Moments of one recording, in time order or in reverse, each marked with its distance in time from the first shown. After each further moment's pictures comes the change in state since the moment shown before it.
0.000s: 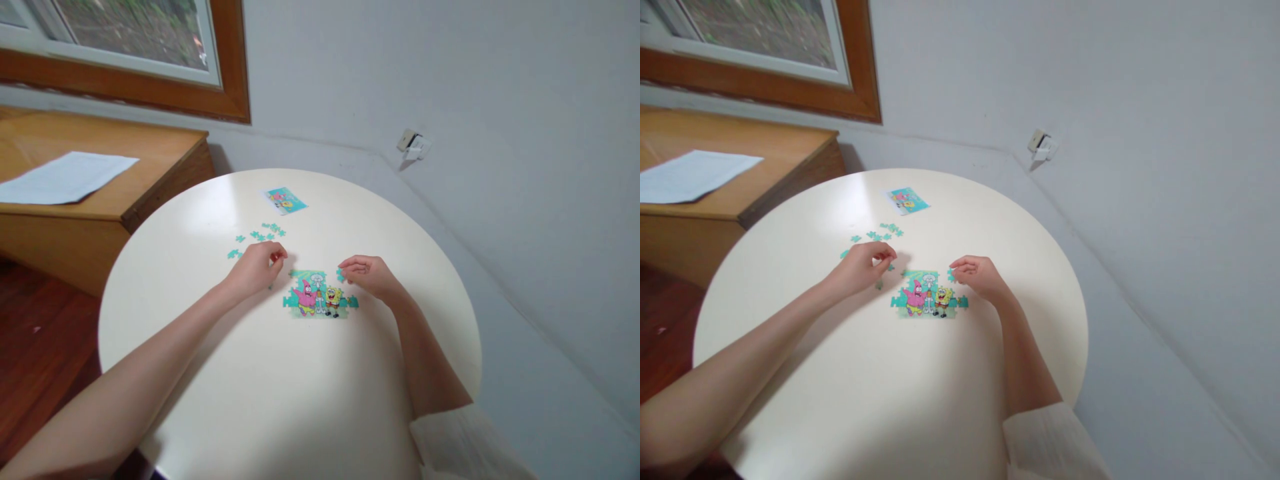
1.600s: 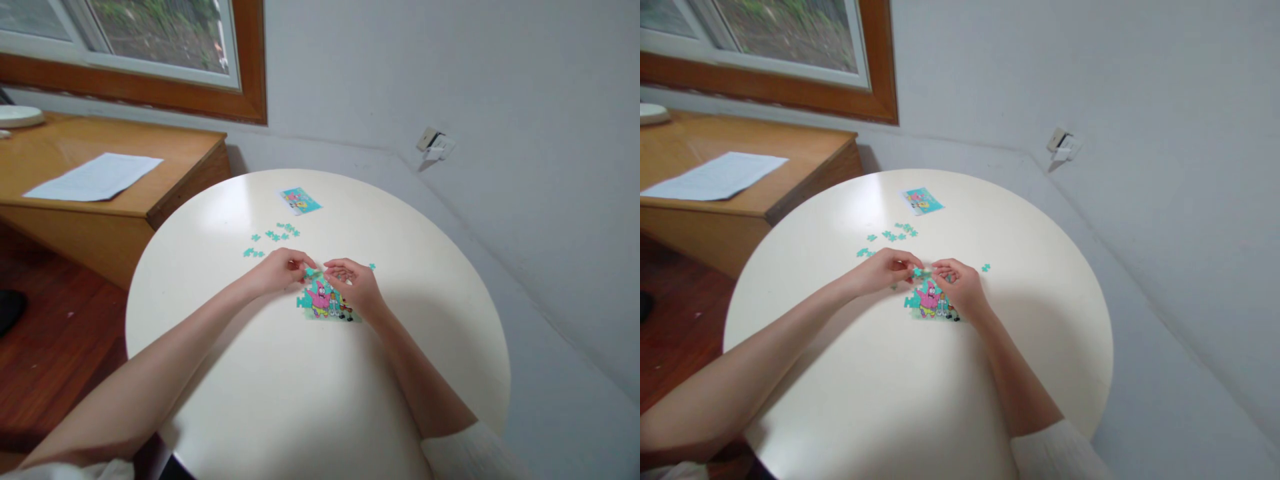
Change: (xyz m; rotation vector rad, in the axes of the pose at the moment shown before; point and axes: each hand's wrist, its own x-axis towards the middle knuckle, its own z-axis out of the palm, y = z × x) left_hand -0.002 0.003 0.004 -0.515 -0.283 -0.045; right_hand -0.007 -0.017 0.064 -0.090 0.119 -0.280
